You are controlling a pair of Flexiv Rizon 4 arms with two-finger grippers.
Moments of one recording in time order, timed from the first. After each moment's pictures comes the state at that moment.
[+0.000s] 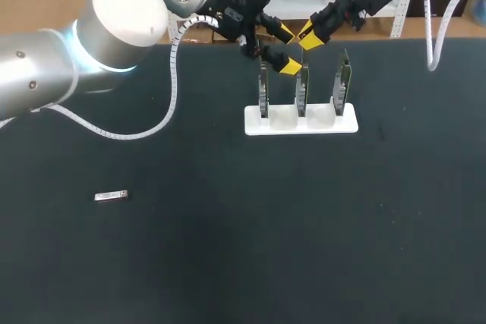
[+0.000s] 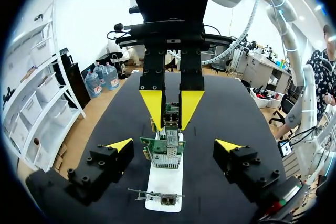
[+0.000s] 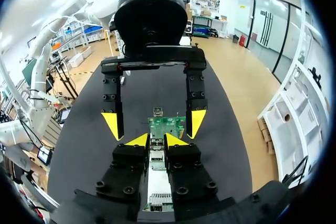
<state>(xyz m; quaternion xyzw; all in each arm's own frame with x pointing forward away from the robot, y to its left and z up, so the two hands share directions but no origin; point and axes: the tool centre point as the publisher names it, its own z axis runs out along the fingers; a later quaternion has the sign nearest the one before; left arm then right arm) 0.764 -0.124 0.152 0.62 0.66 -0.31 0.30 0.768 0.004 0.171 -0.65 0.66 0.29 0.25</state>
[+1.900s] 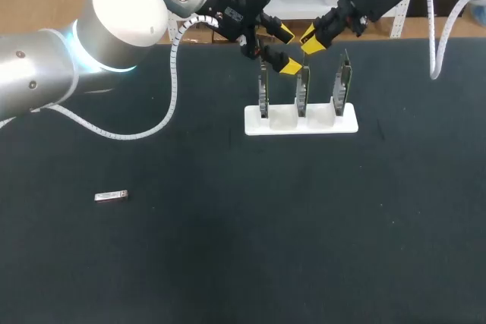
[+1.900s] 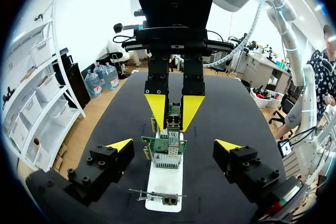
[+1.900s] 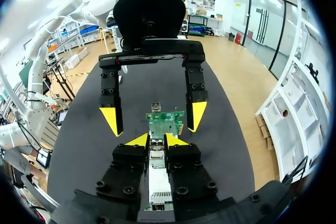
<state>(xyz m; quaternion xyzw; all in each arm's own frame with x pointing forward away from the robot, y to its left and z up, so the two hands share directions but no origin) 0.764 -0.124 0.152 0.62 0.66 -0.31 0.30 0.765 0.000 0.163 -0.64 0.67 0.28 0.25</state>
